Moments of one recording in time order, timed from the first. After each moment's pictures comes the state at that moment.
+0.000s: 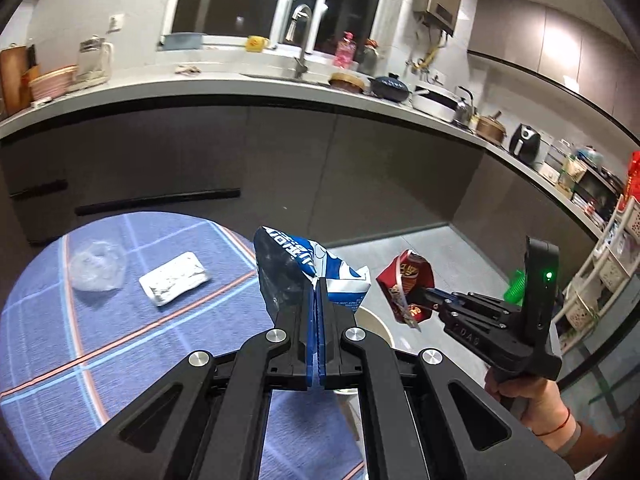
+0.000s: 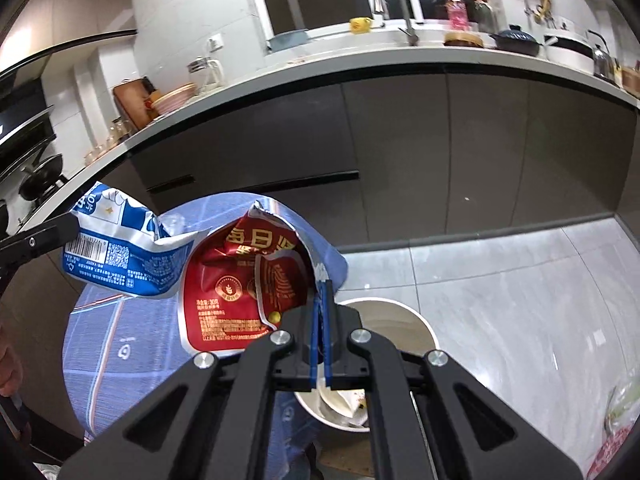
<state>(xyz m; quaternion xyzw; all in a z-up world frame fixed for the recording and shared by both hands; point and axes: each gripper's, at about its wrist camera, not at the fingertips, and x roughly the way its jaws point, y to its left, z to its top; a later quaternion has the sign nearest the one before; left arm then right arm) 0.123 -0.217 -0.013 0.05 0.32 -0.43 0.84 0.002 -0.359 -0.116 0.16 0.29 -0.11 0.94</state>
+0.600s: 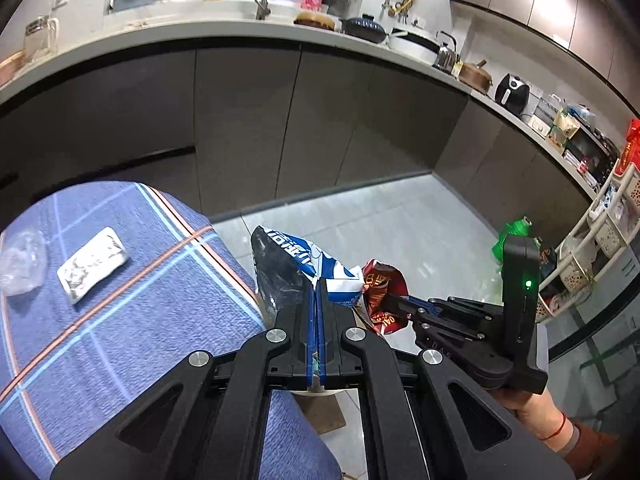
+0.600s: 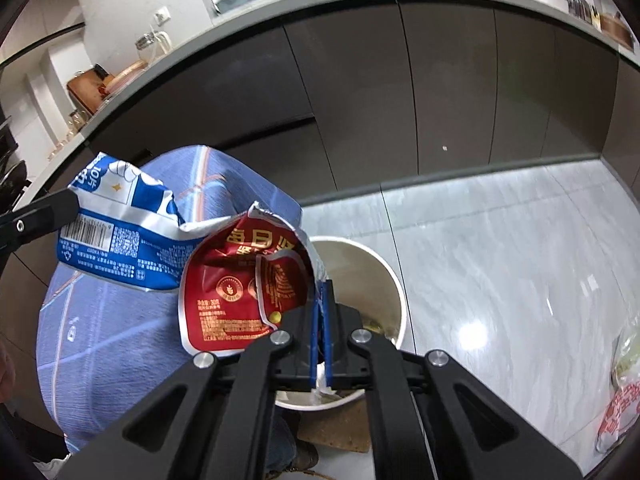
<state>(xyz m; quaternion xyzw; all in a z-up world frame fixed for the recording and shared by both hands) 0.144 -0.319 -0.083 0.10 0.39 -0.46 0.79 0.011 -0.399 -0.199 0.21 0.36 -0.14 0.90</state>
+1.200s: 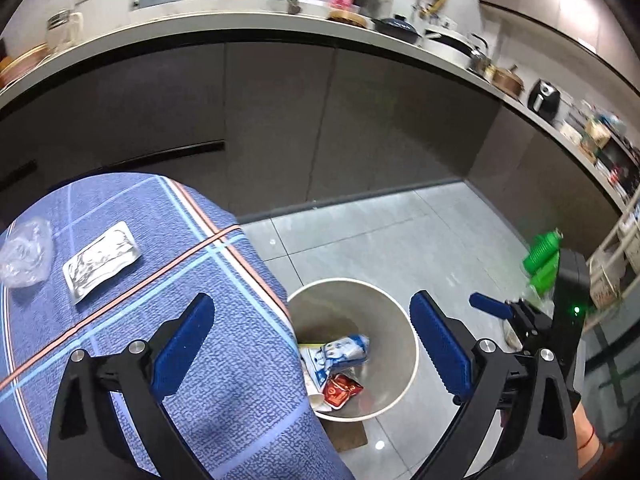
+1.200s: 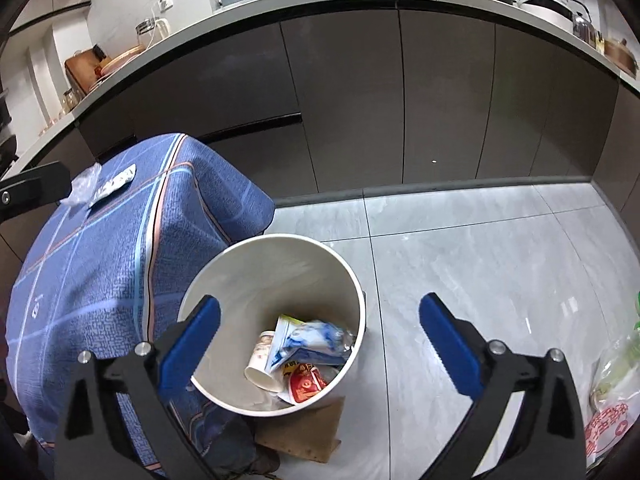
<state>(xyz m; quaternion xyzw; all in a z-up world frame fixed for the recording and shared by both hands) 0.167 -0.327 -0.112 0.10 0.38 -0.40 0.83 0.010 -0.418 -0.217 0.16 0.36 -0.16 0.90</state>
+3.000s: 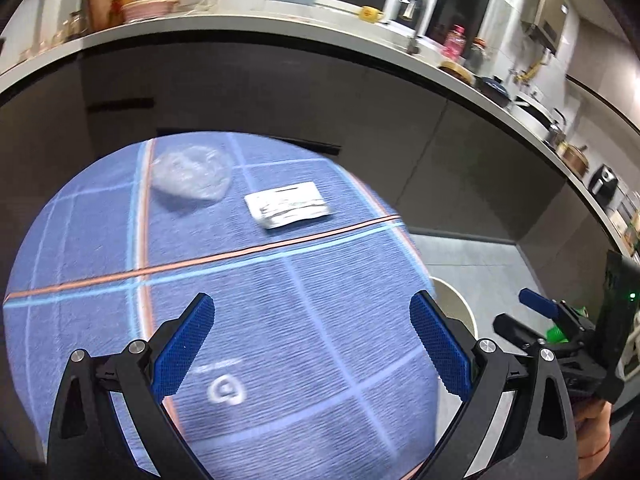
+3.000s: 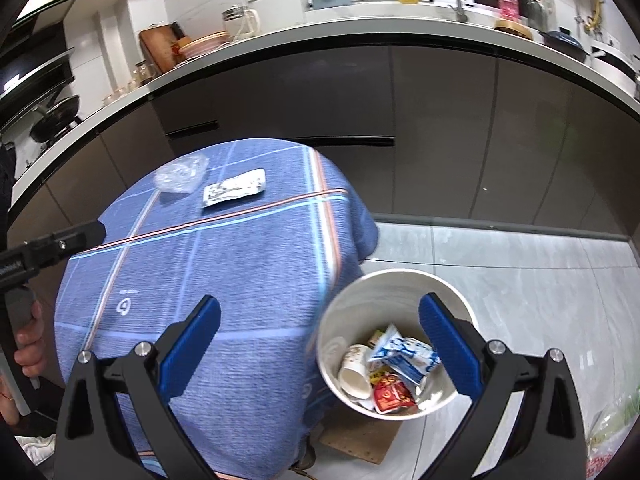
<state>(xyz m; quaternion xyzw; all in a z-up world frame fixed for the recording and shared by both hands) 0.173 -0.130 -0.087 -0.01 0.39 -0.26 0.88 0.043 -0.298 -0.140 0.10 0.35 -0.05 0.93</state>
